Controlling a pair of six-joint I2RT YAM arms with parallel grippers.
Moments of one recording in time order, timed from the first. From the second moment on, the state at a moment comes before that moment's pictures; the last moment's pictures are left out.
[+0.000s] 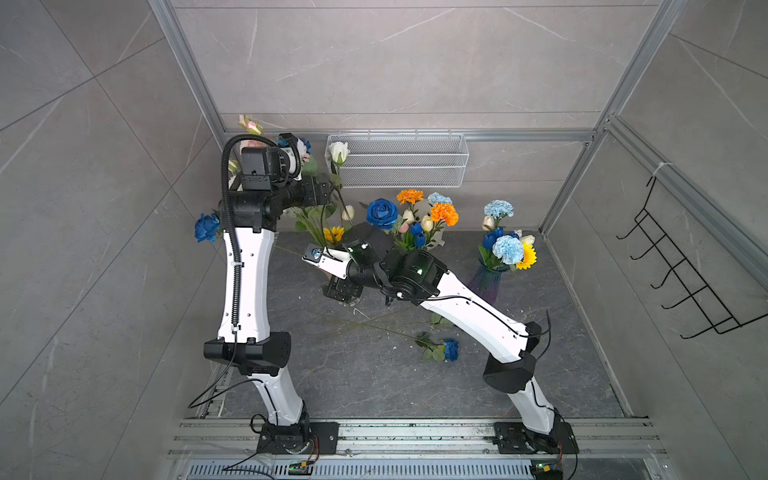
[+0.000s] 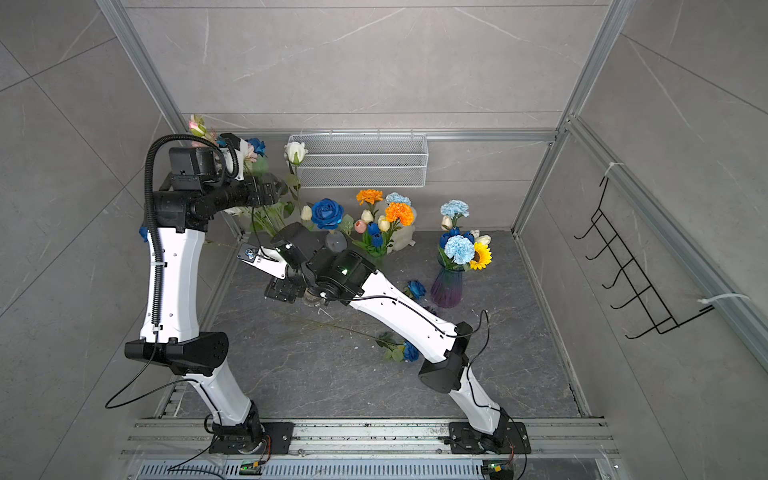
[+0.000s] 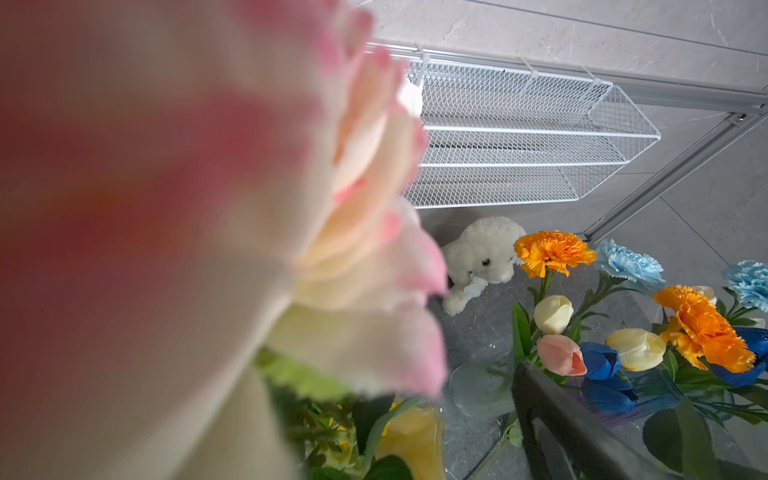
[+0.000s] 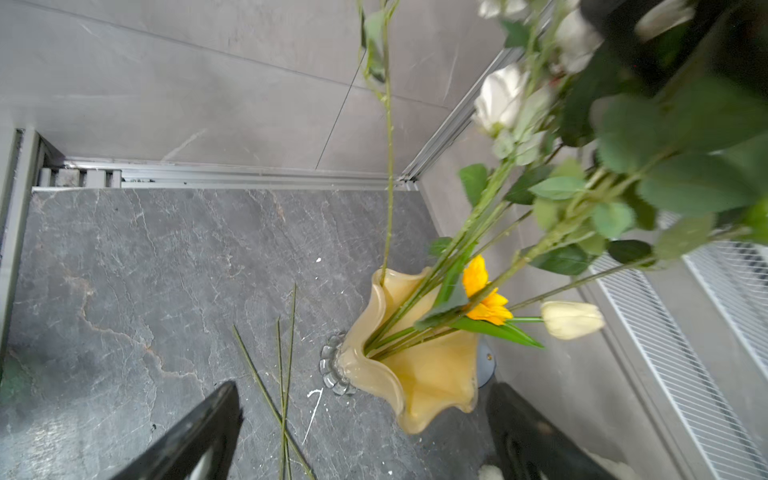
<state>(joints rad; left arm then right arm) -0.06 1.81 2.48 -1.11 0.27 -0.08 1.09 2.19 2.59 -0.93 0.13 -0.49</state>
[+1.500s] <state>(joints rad) -0.04 1.35 2.06 -1.10 0.24 -0.08 0.86 2.66 2.96 -0.36 0.23 -0.23</state>
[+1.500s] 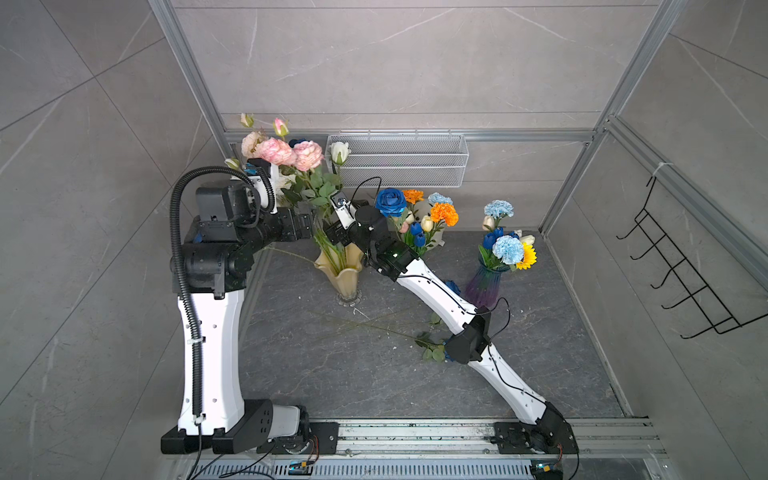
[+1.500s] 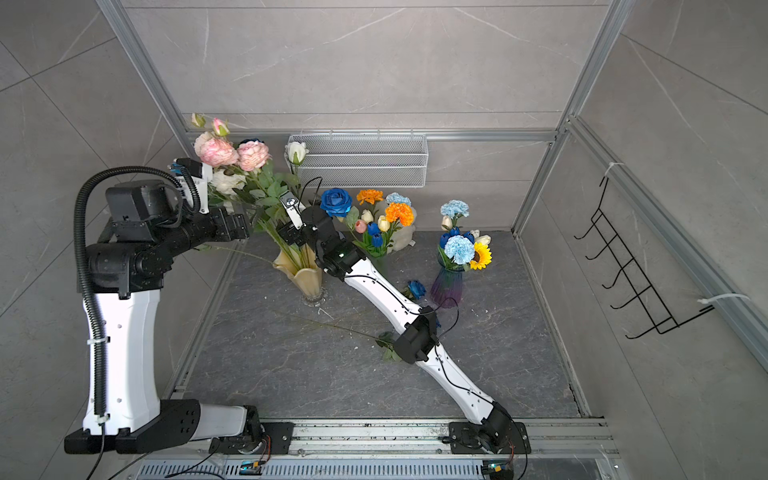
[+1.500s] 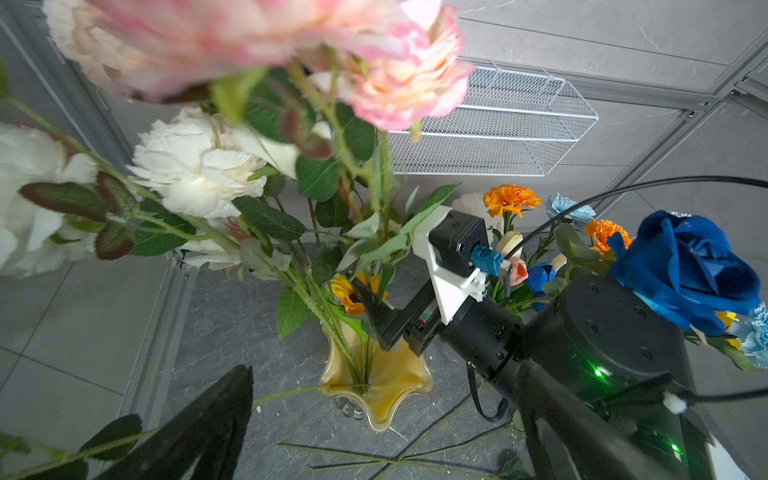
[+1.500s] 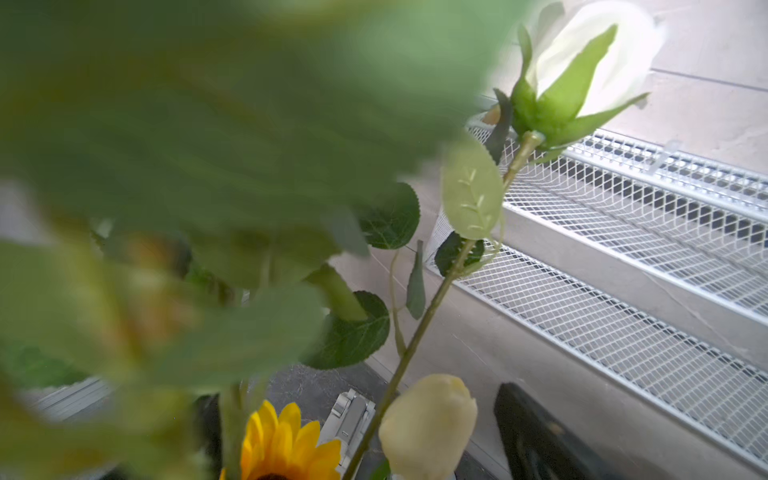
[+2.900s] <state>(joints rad) 0.14 1.11 1.14 -0.37 0.13 -0.63 0.86 2.66 2.96 -0.36 0.06 -0.21</state>
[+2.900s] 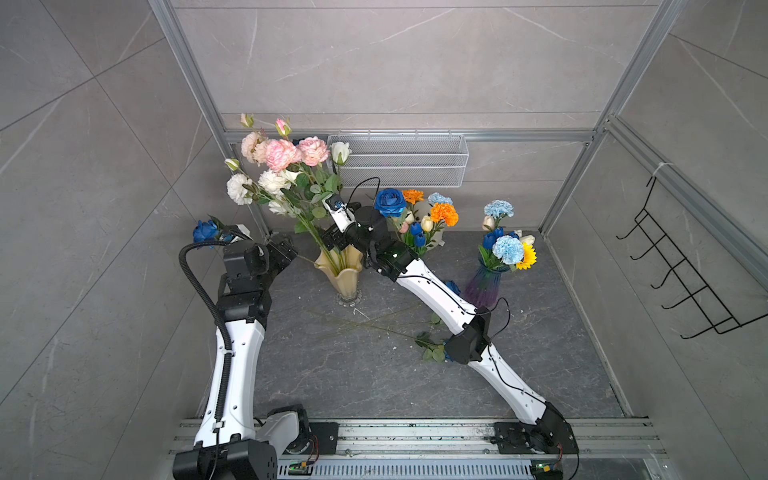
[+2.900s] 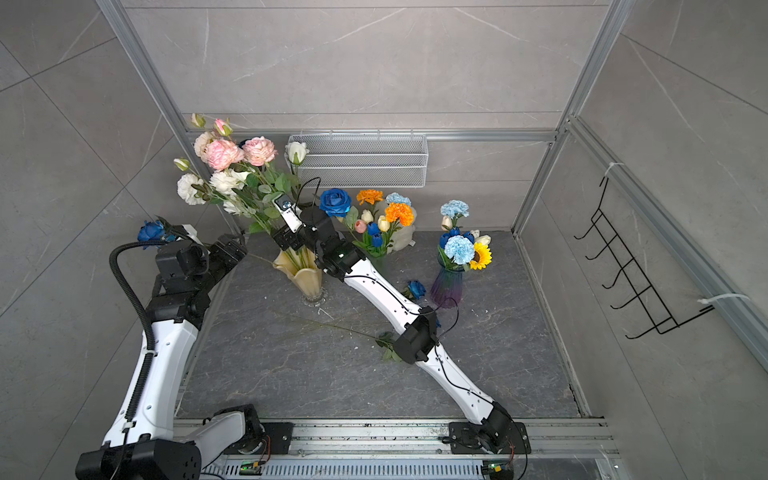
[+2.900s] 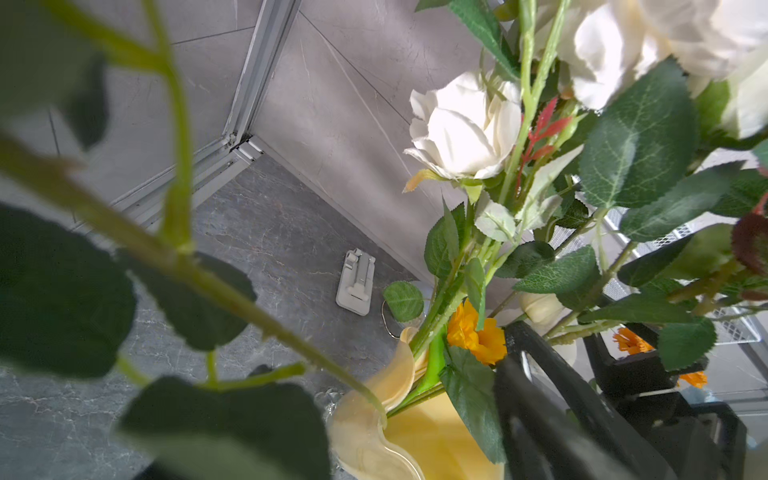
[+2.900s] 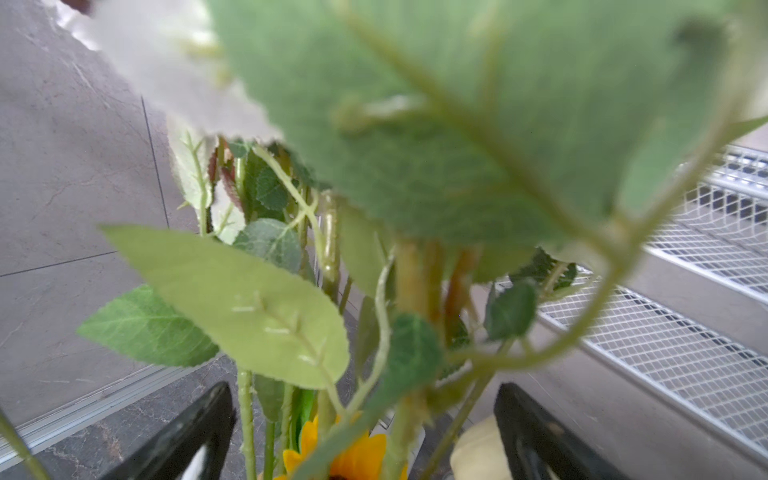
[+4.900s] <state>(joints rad) 0.14 1.17 1.16 -0.32 0.12 -0.68 0.97 2.42 3.00 -0.83 -0.02 -0.23</state>
